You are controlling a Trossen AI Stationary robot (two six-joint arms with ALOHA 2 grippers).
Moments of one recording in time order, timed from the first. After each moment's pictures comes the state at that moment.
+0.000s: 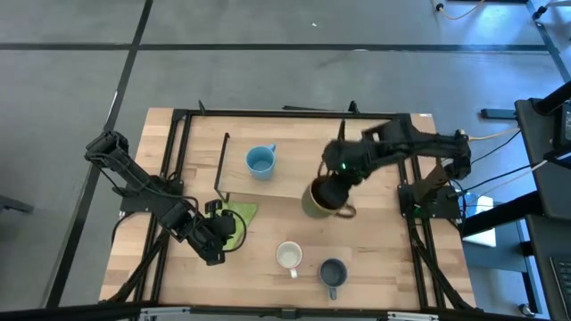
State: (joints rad) left arm -0.67 1.37 1.03 -0.83 -0.35 -0.81; right arm 0.16 1.72 2.14 -1.57 -0.01 0.83
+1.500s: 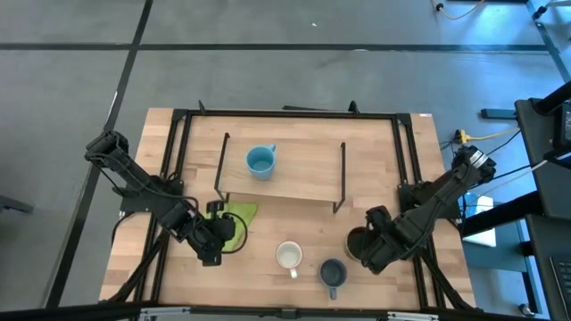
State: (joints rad) left arm -0.68 1.37 1.03 -0.83 -0.32 -0.70; right arm 0.73 1.54 1.30 -1.34 0.08 2.05
